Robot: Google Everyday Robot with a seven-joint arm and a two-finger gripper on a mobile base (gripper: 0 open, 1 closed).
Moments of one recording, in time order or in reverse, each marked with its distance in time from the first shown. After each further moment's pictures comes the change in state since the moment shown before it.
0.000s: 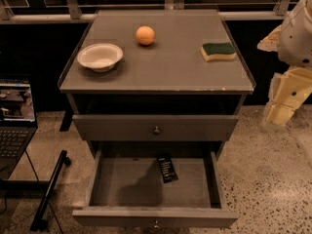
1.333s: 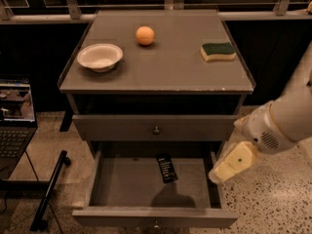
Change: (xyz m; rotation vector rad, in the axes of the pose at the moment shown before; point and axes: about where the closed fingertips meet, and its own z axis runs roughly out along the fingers) arm 0.001 0.078 0.149 -0.218 -0.272 0.444
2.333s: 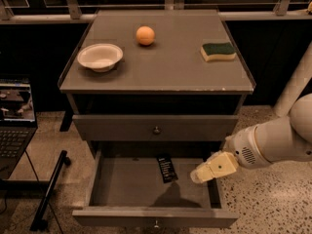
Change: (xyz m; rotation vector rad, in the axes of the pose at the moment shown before) arm 0.012 -0.010 0.063 -0.002 -0.139 0.229
